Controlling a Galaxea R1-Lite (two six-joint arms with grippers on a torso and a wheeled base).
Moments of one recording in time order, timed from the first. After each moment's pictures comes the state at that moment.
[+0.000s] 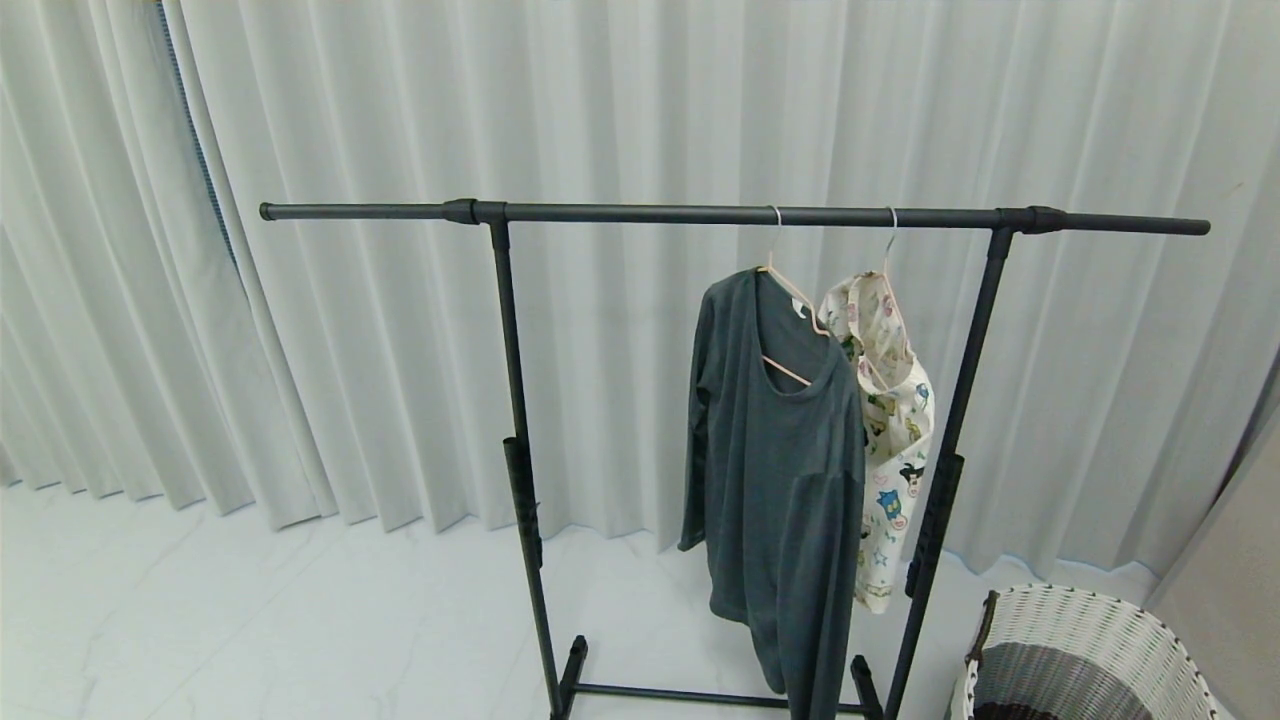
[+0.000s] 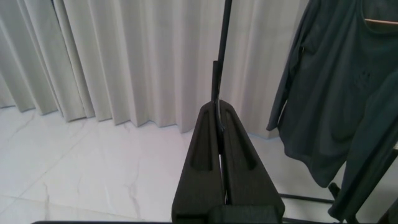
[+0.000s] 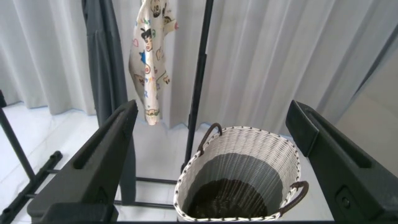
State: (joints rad) left arm 0.00 0.00 0.00 0.01 0.00 0.01; right arm 0.00 0.00 0.00 0.00 0.03 -0.08
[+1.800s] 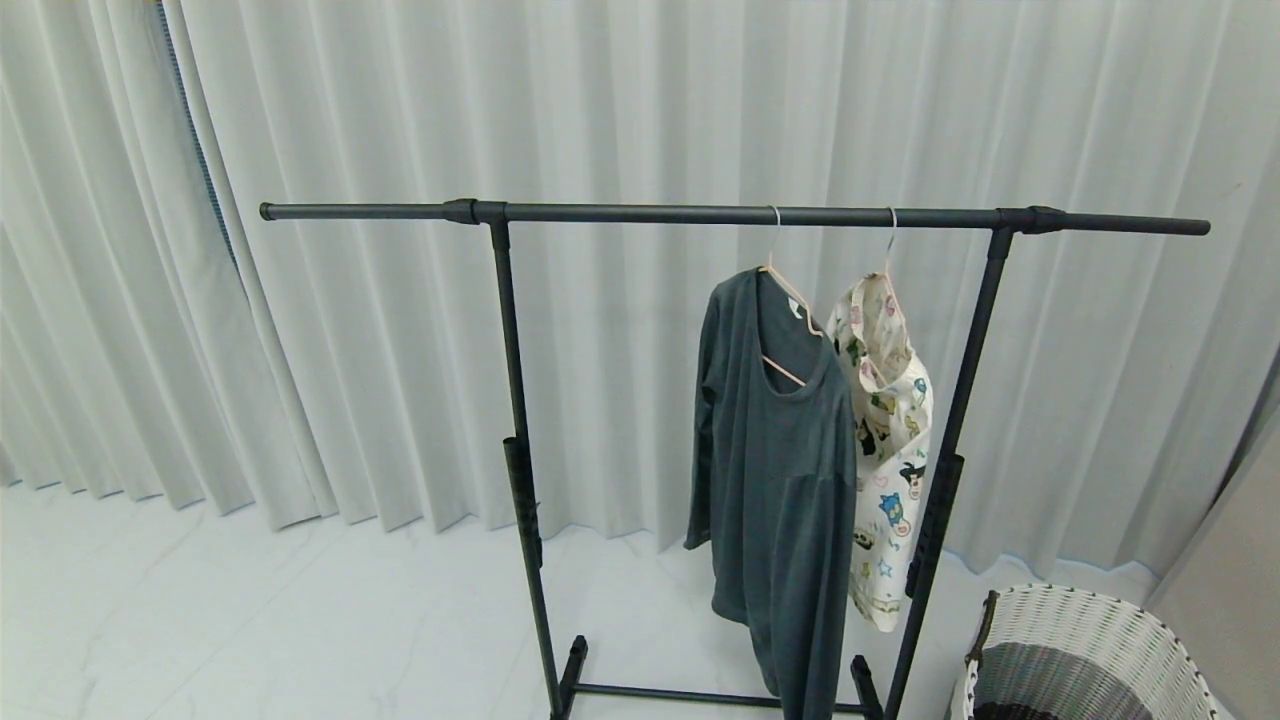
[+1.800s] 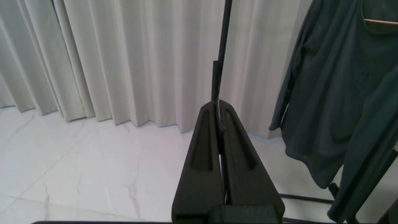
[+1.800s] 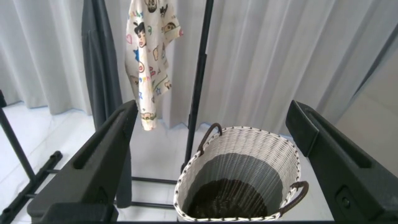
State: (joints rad) left arm 0.00 0.00 0.00 0.01 0.00 0.01; right arm 0.00 0.00 0.00 0.00 0.03 -0.08
